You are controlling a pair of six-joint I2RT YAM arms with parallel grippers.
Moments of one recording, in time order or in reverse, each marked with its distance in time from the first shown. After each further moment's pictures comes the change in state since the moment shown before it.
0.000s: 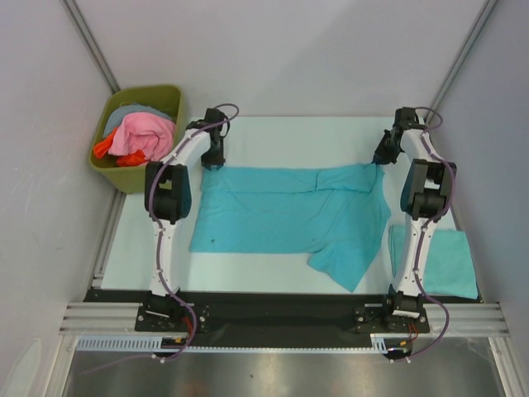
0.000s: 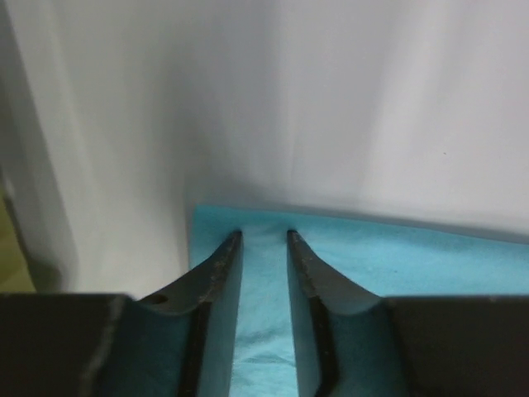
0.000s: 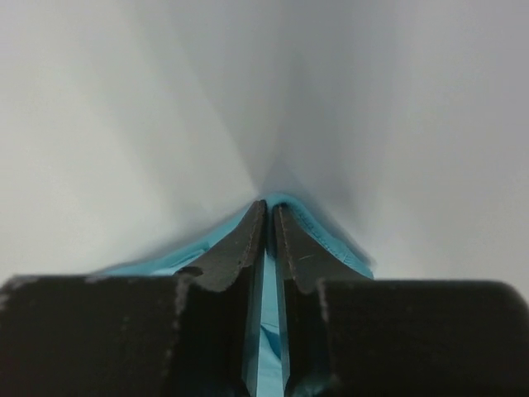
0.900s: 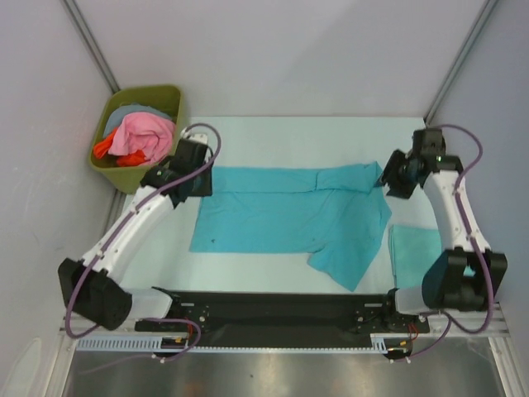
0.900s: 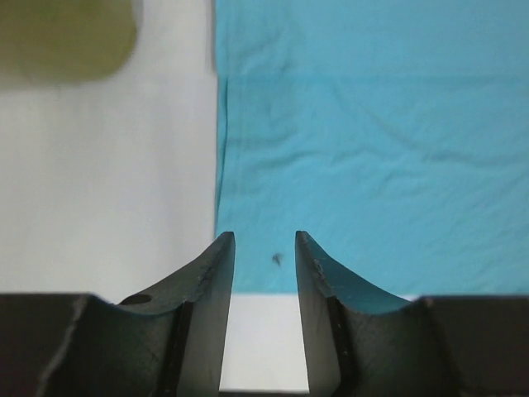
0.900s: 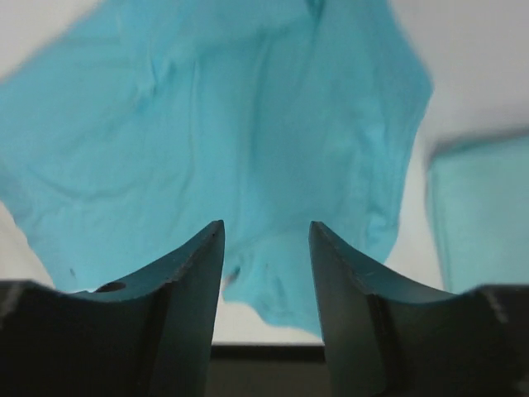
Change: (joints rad) left arm -0.196 -1.041 -0.767 0.038 -0.098 -0.056; right arm 0.034 -0.909 -0.613 -0.240 0.007 0.061
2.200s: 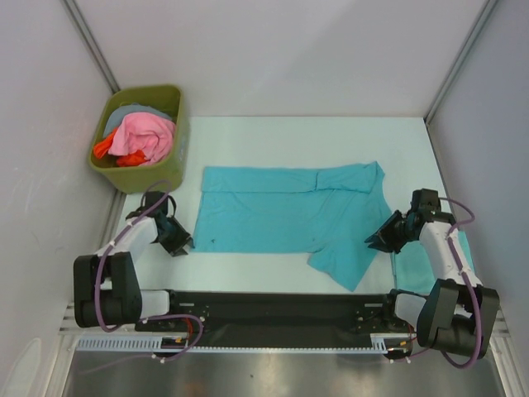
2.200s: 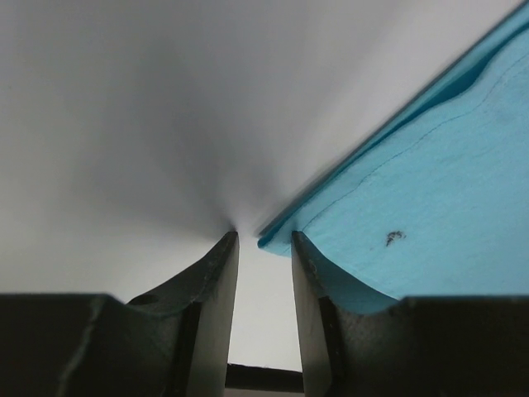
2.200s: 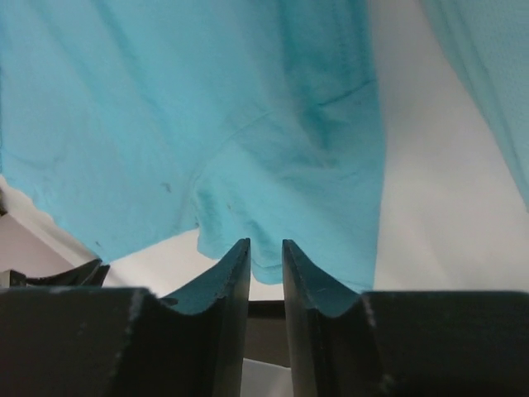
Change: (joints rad) left arm 0.488 -0.058 -0.666 0.160 0.386 -0.398; right arm -0.107 -0.335 -0.678 0.092 -0.268 0.188
